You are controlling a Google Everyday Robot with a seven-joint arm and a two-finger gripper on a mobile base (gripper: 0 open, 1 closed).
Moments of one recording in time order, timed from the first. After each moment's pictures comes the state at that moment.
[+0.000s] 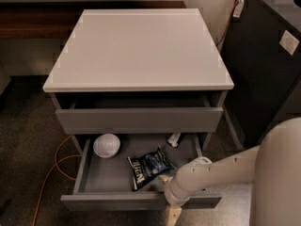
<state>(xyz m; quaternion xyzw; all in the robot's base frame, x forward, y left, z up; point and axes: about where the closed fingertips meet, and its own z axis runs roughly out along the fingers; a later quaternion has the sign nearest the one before) 0.430 -0.071 0.388 -0.73 0.66 0.10 0.14</state>
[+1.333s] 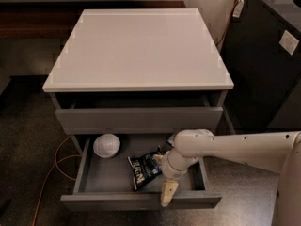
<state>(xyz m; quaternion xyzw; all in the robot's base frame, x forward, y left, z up) 0.479 -0.051 0.468 -0.73 0.65 0.15 0.15</state>
